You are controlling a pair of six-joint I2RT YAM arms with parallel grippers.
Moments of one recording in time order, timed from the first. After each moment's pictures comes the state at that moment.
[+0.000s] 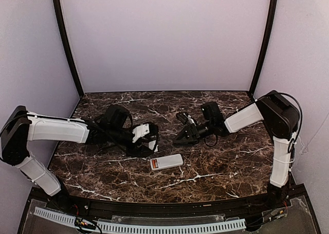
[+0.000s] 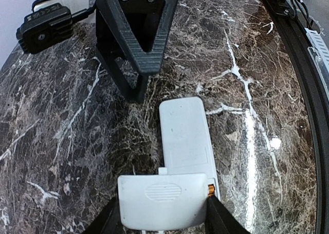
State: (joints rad) left arm -0.76 1.53 0.83 -0.06 0.45 0.53; right arm 0.59 2.00 1.03 0.29 -1.22 0.51
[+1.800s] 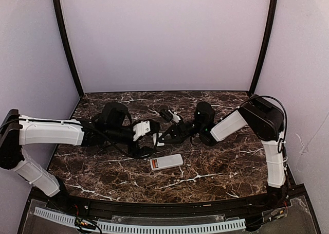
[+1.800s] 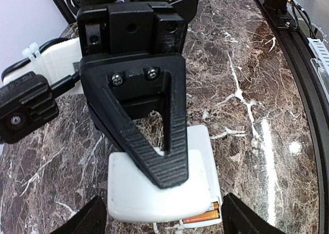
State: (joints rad) left arm -0.83 1.45 0.85 -0.02 0.37 0.54; right arm 0.74 2.15 1.10 1.15 -1.34 1.24
